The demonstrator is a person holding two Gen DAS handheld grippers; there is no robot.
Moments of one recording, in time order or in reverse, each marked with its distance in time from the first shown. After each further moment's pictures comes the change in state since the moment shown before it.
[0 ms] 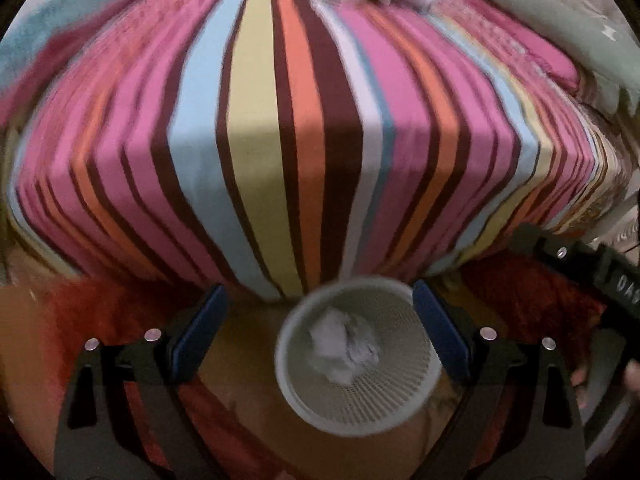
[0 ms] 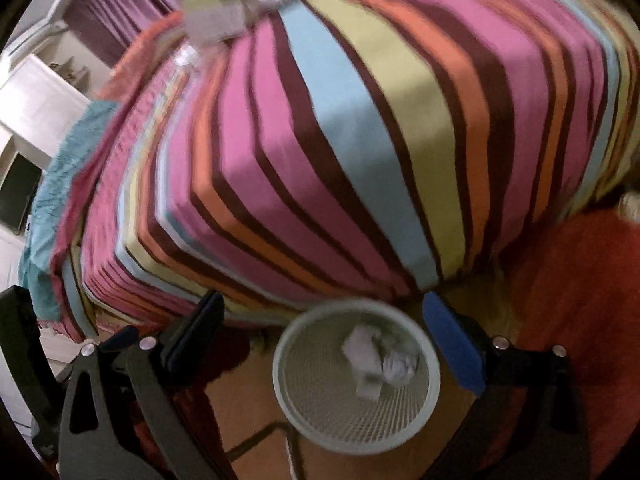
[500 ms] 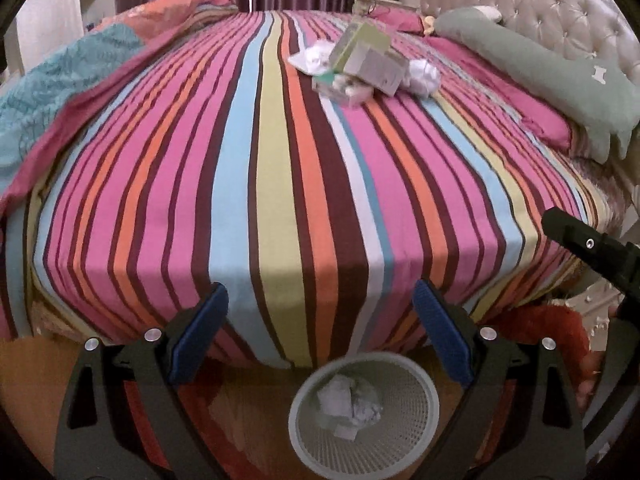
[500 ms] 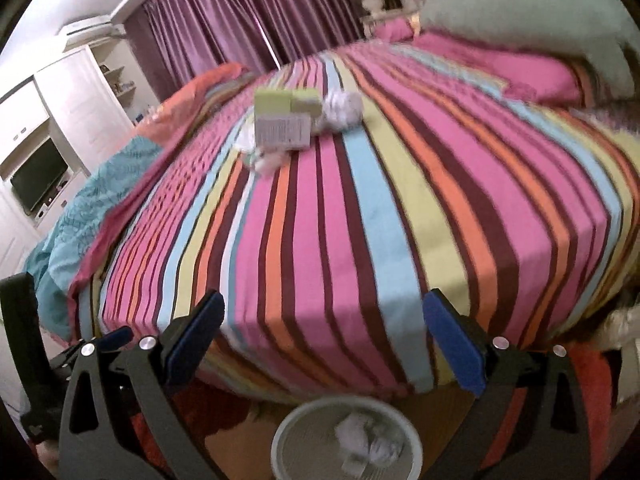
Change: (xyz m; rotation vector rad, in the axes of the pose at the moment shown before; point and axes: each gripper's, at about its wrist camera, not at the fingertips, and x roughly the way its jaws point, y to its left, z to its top) left arm -0.042 0.008 0.056 -0.010 -0.193 0.001; right arm -0.042 0.034 0.047 -0.176 -0.298 0.022
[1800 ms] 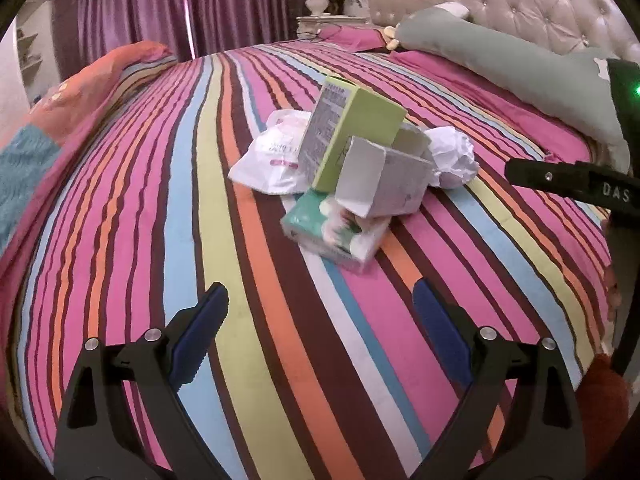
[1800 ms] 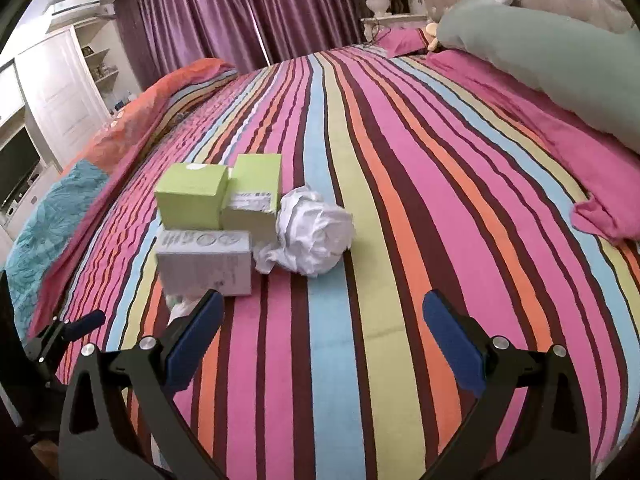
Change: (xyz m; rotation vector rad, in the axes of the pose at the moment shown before) left arm 0.121 -0.004 0.175 0.225 -0.089 -0.066; right arm 0.136 -0.020 0.160 -0.069 0.053 -0.074
